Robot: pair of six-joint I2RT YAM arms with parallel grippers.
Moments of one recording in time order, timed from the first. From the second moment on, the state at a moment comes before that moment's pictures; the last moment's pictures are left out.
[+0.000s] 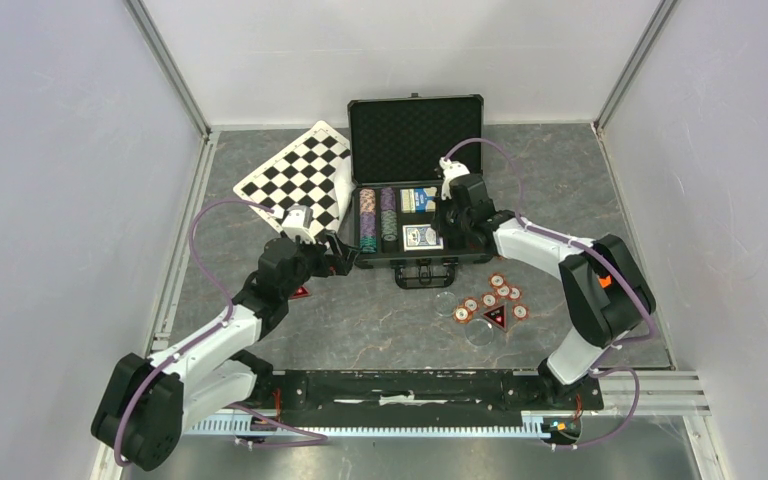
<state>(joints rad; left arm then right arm) -0.46 0.99 0.35 0.33 0.03 -0.45 0.51 1.67 0.98 0.01 -0.02 0.27</state>
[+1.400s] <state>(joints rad) -0.45 0.98 0.52 -0.08 -0.21 -0.53 0.47 0.74 0.56 -0.30 0.09 0.18</state>
